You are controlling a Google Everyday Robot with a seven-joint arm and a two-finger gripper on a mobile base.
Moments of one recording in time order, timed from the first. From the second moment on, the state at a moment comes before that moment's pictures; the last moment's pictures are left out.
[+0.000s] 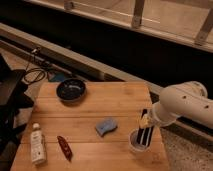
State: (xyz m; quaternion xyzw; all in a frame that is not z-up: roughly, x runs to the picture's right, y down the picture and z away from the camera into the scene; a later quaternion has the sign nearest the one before) arm 0.203 0.165 0.631 -0.23 0.15 0.69 0.67
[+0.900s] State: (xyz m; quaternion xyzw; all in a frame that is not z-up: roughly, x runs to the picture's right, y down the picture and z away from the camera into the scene) arm 0.183 0.193 0.610 -0.33 0.14 0.66 0.67
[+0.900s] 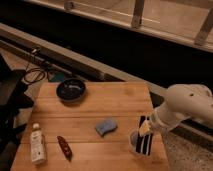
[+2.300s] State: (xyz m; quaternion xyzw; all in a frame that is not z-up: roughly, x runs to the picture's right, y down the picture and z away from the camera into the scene) arm 0.184 0.192 0.644 -0.35 0.17 0.65 0.66
